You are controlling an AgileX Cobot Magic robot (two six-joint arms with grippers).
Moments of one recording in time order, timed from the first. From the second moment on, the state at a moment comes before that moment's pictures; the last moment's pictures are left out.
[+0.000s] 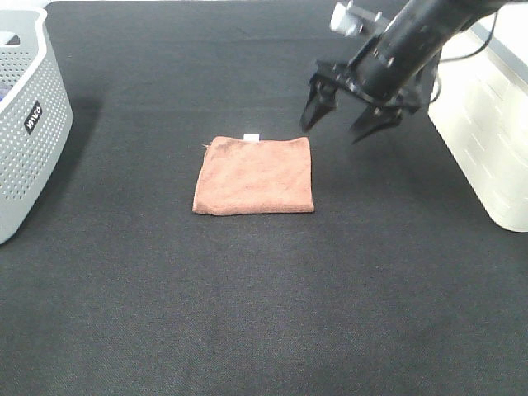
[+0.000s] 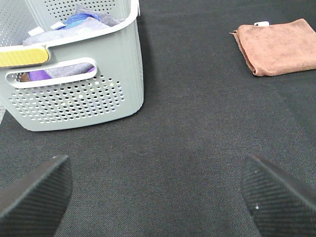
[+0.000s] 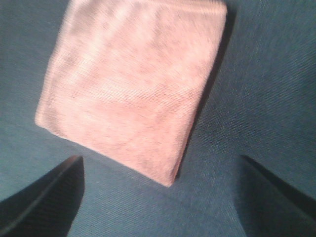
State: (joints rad) left arm -0.01 0.00 -0.50 -0.07 1.06 0.11; right arm 0.24 2.13 -1.67 0.52 0.89 -0.20
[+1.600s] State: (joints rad) left arm -0.01 0.00 -0.50 -0.07 1.06 0.11; right arm 0.21 2.56 -2.16 0.74 1.18 -0.32
